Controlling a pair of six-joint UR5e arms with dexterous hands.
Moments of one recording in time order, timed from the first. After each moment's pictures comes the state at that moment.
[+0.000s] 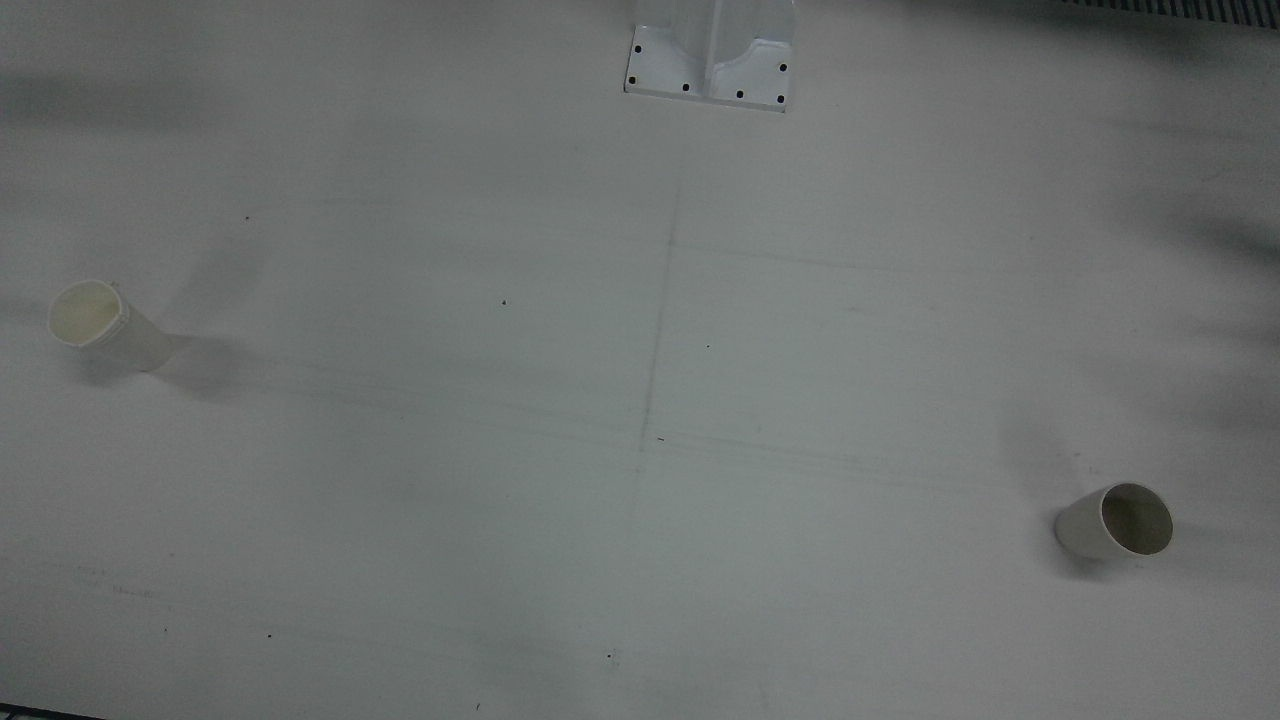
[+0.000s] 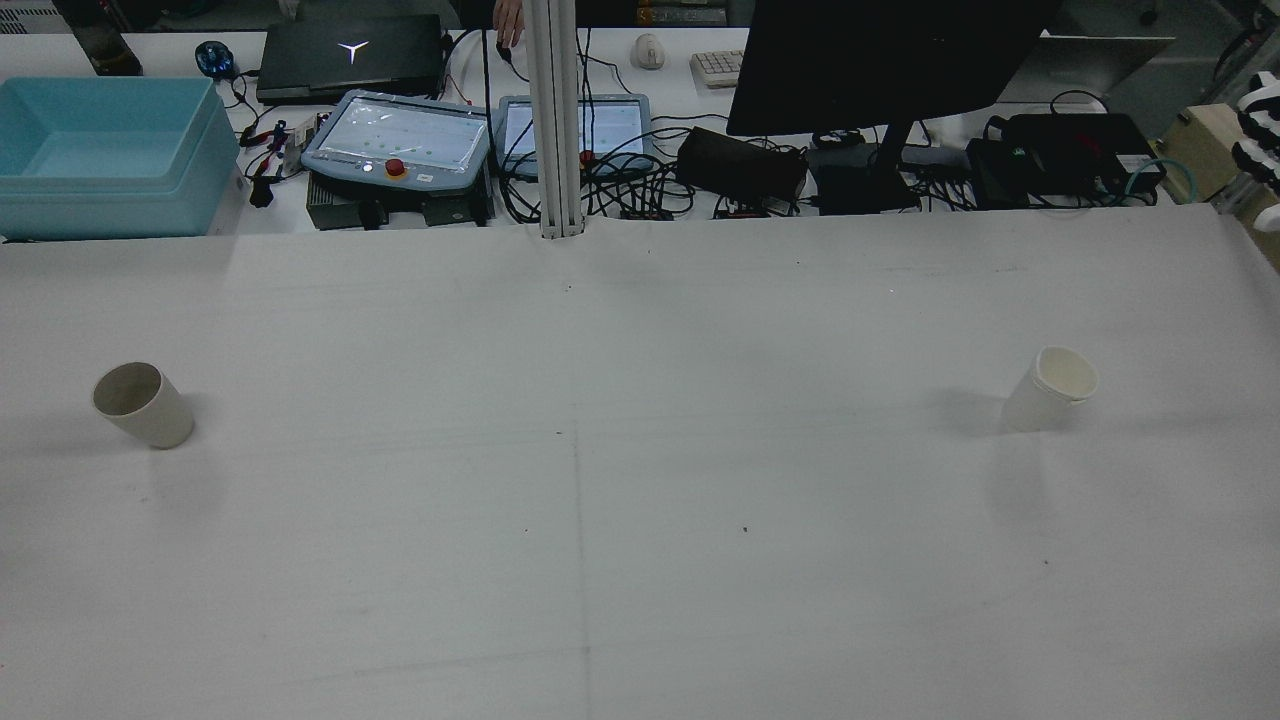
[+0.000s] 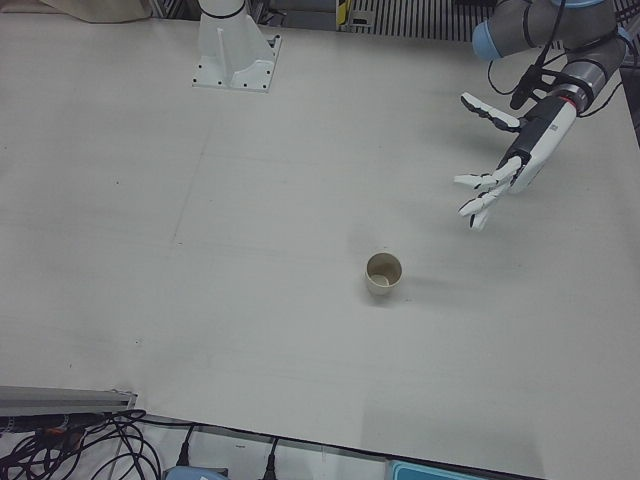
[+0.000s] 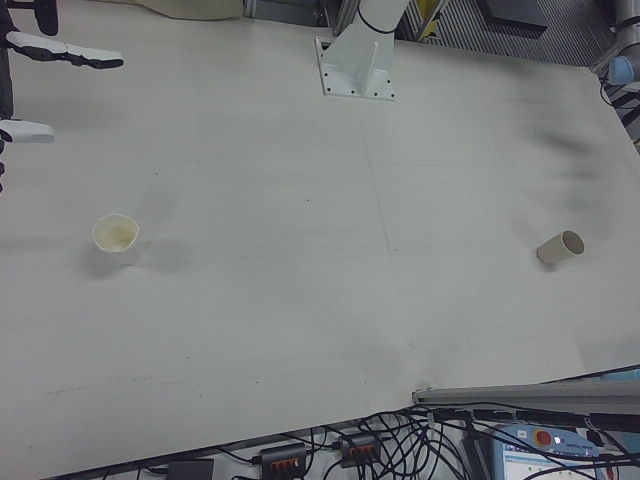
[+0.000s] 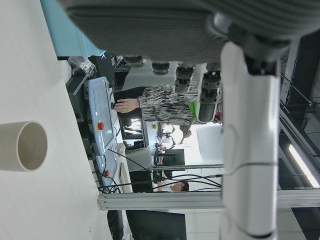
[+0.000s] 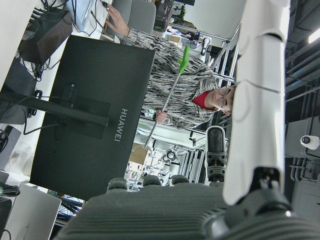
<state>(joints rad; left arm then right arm) -1.28 -1.21 -1.94 -0.31 1.71 0.10 1.36 -1.74 2.12 -3.40 -1.47 -0.25</state>
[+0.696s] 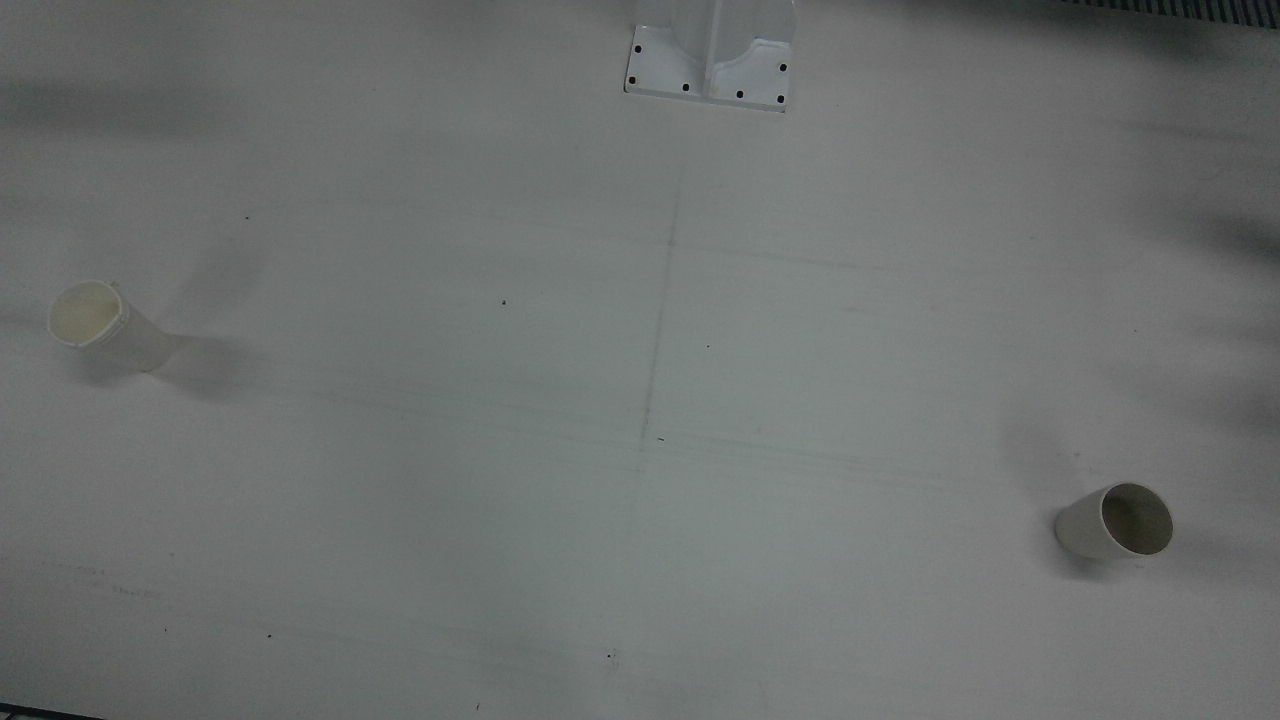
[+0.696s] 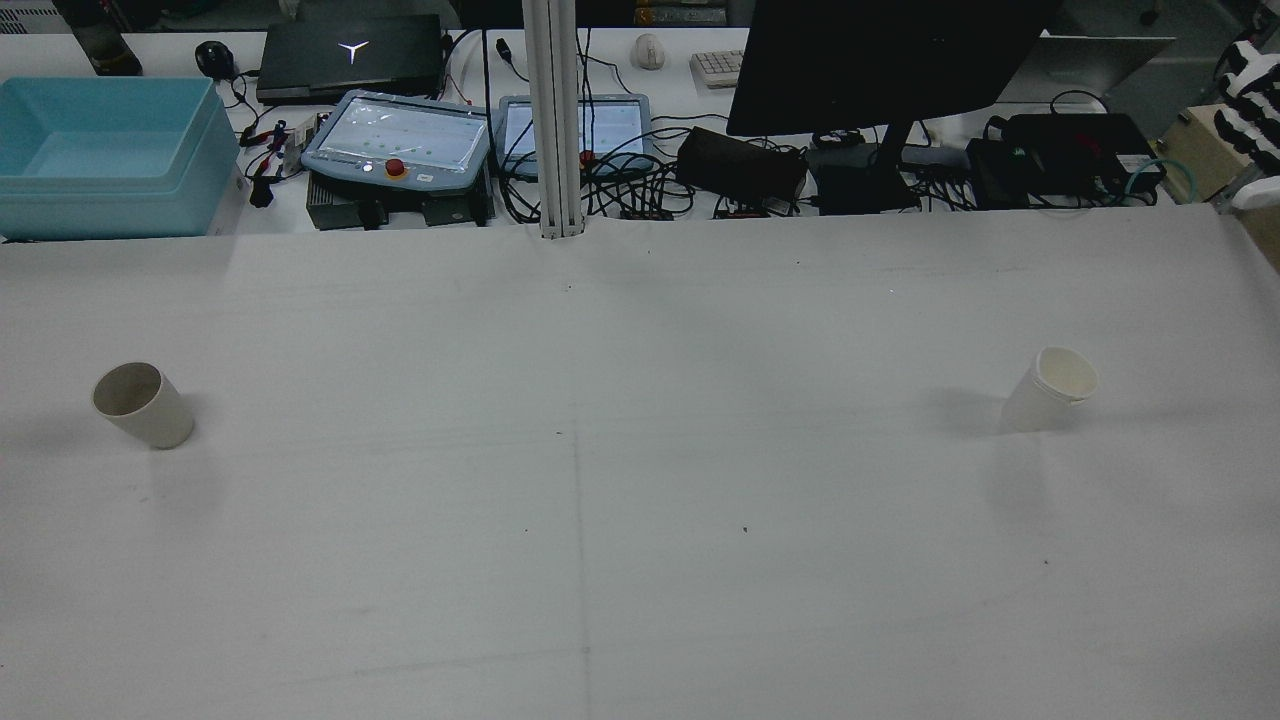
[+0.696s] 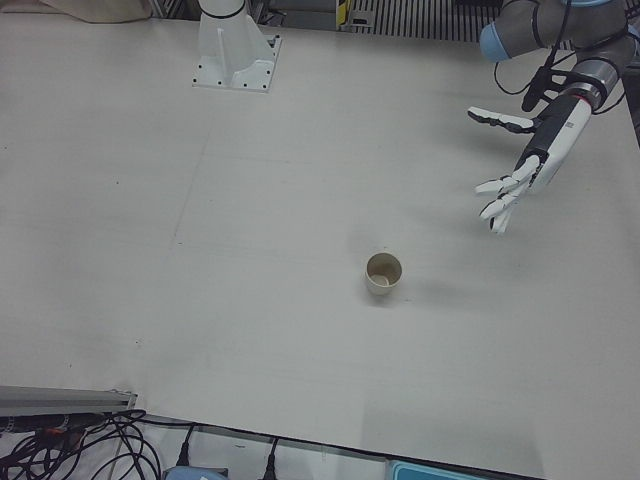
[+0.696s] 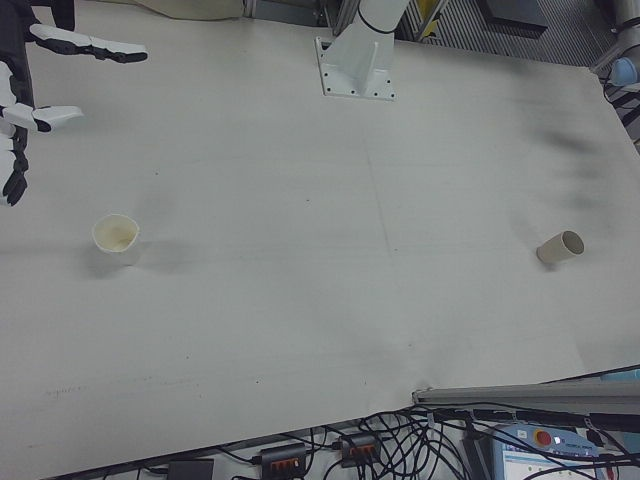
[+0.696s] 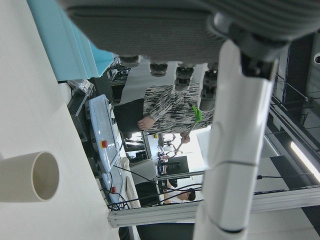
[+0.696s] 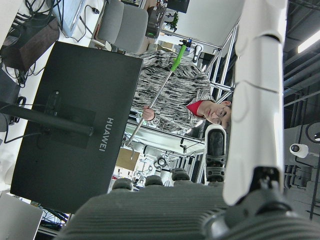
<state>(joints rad) -1.31 -1.20 -1.90 -0.33 1.71 0.18 1.35 -1.69 2.14 -3.43 -1.47 -0.26</state>
